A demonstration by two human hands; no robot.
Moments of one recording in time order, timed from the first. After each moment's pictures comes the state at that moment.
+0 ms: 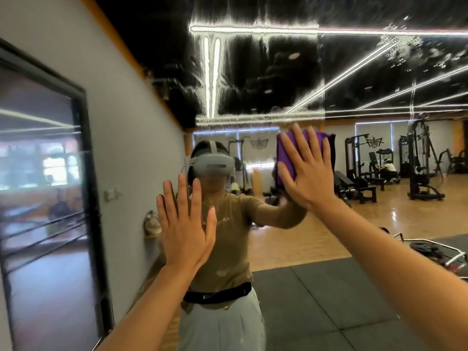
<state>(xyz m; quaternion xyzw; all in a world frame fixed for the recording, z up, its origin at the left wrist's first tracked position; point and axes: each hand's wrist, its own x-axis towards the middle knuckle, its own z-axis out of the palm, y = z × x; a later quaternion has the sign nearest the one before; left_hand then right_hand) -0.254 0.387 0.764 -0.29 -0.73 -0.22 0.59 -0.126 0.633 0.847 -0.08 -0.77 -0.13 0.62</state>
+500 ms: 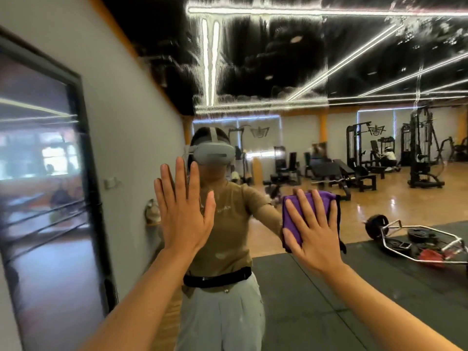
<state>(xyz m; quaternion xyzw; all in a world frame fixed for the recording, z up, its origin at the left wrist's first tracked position) -0.254 0.387 0.764 -0.30 -0.73 -0.23 0.58 -0.122 0.641 0.685 -0.08 -0.78 -0.16 0.60</state>
